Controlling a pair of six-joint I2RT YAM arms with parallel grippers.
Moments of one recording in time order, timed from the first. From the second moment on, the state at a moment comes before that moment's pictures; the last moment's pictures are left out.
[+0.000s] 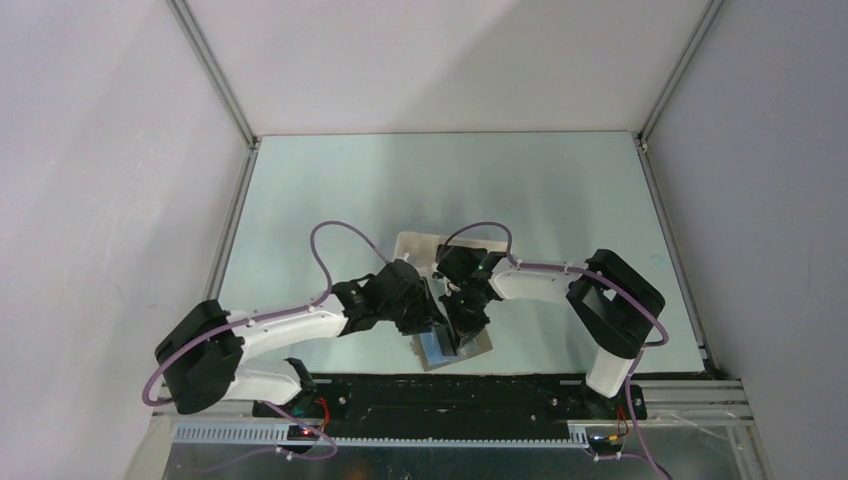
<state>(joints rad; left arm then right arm) -0.94 1.28 0.63 -0.22 0.09 -1.16 0.92 1.76 1.00 -0.59 -0.33 0.48</state>
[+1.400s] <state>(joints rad) -0.99 1.64 0.84 0.08 0.27 -1.17 0.45 1.29 0.84 -0.81 -0.38 0.42</state>
